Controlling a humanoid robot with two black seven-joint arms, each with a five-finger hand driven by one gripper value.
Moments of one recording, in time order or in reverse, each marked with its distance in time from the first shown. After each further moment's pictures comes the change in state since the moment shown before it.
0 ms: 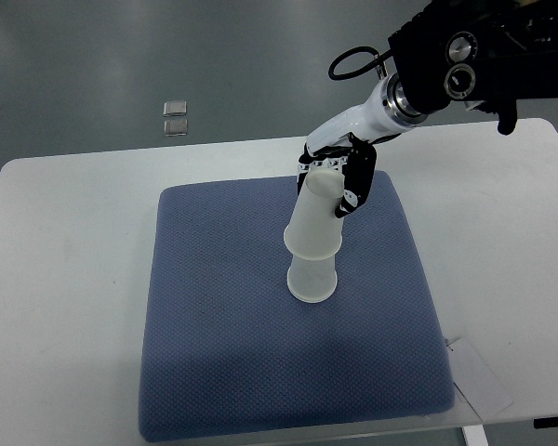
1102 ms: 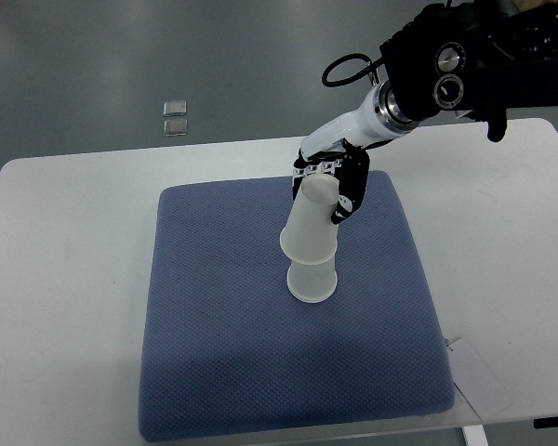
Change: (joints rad) left arm 0.000 0.000 0.000 0.000 0.000 0.000 0.000; right arm -0.012 0.024 -0.001 -0.005 0.001 -0.023 0.000
